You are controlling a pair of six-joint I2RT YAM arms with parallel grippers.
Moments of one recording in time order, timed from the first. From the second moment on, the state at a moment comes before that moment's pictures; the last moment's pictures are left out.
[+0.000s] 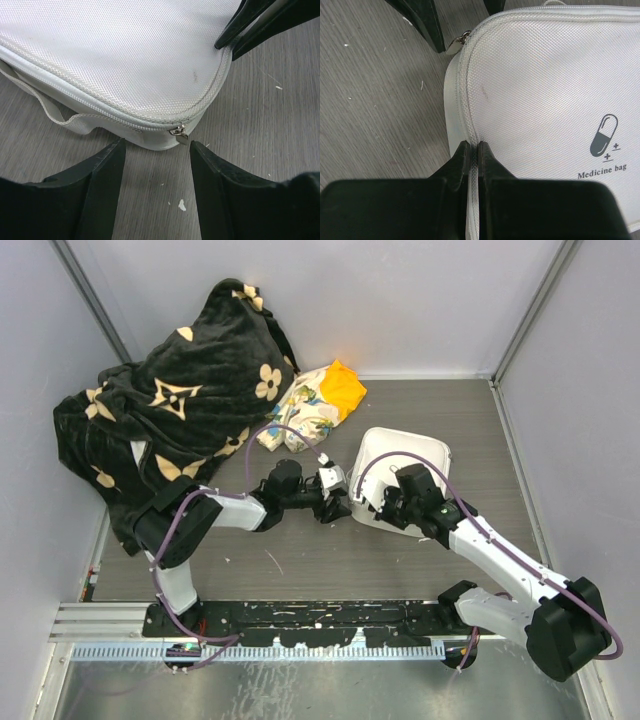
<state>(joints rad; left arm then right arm) -0.74 1.81 0.80 0.67 0.60 0.19 0.51 1.04 0.65 -0.43 -0.21 -0.69</state>
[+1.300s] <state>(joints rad) -0.77 1.87 0.75 0.85 0.58 0.16 0.50 1.04 0.65 -0.43 -0.21 -0.67</state>
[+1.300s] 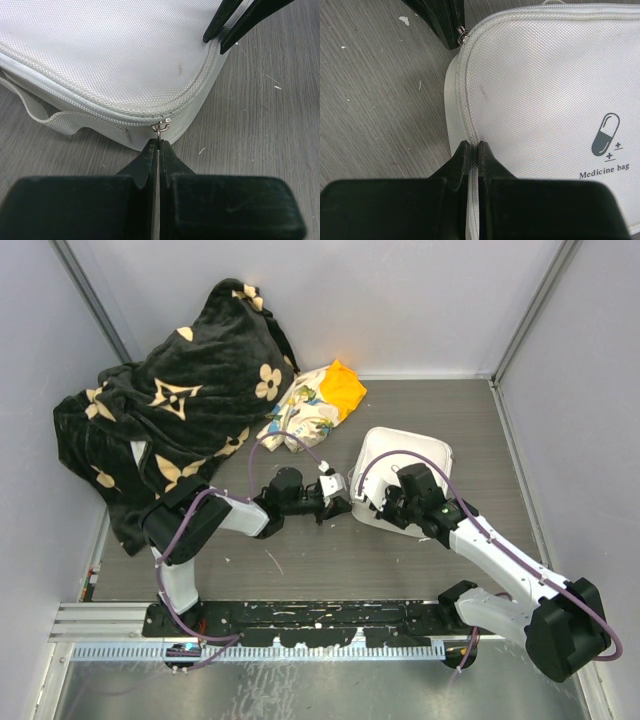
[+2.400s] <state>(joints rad) -0.76 1.89 0.75 0.91 0.58 0.09 0.49 1.04 0.65 -0.43 -0.21 -0.67</state>
